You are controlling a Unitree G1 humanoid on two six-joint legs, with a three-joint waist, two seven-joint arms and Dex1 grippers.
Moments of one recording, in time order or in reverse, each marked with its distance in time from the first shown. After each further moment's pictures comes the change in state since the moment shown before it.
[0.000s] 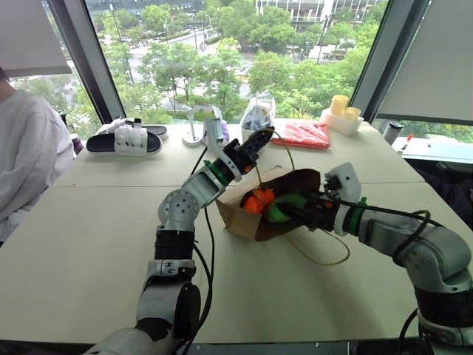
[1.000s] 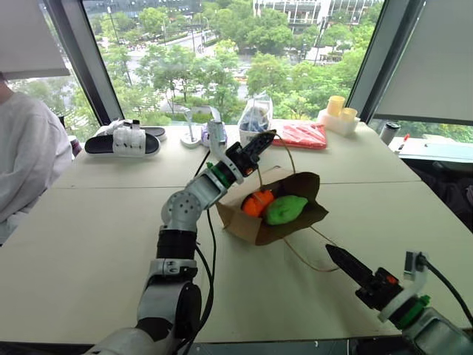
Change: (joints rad) left arm 0.008 -0.013 -0.020 0.012 0.003 -0.010 -0.037; right arm 0.640 0.317 -0.283 -0.079 0.578 -0.168 -0.195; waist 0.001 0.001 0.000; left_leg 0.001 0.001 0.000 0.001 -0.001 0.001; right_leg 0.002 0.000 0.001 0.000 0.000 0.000
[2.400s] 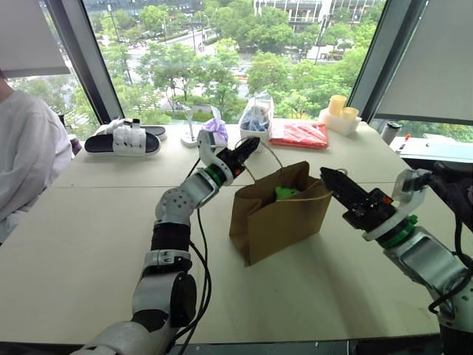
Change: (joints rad) left arm -0.051 0.066 0.116 0.152 -0.005 0.030 0.168; right arm -0.425 -0.274 0.174 0.139 0.329 -0.249 -0.106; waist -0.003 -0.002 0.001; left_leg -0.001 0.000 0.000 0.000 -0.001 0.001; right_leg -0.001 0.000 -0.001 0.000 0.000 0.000
